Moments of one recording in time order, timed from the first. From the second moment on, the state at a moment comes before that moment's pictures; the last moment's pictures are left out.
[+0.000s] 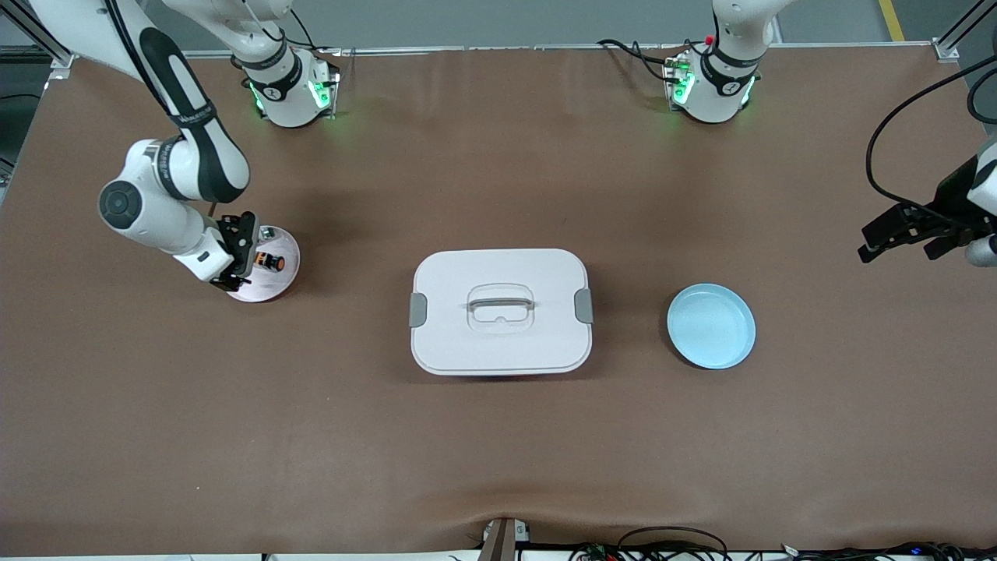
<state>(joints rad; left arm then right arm) 0.46 0.01 -0.45 -1.69 -0.03 1.84 -0.04 -0.12 0.18 0.07 -2.38 0.04 2.39 -1.56</state>
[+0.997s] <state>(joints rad) -0.08 0.04 0.08 -1.68 -0.03 1.84 -0.04 -0.15 0.00 0.06 -2.01 -0.02 1.78 -1.06</state>
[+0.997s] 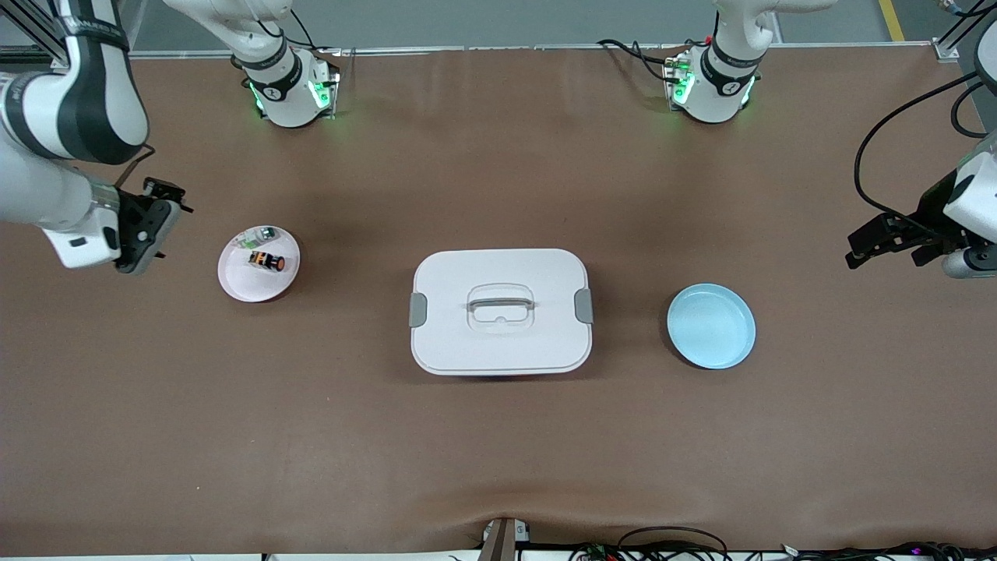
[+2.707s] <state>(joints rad) -0.01 0.00 -0.02 -1.60 -0.02 1.63 -0.07 -0.12 0.03 0.08 -1.55 -0.02 1.49 -0.18</state>
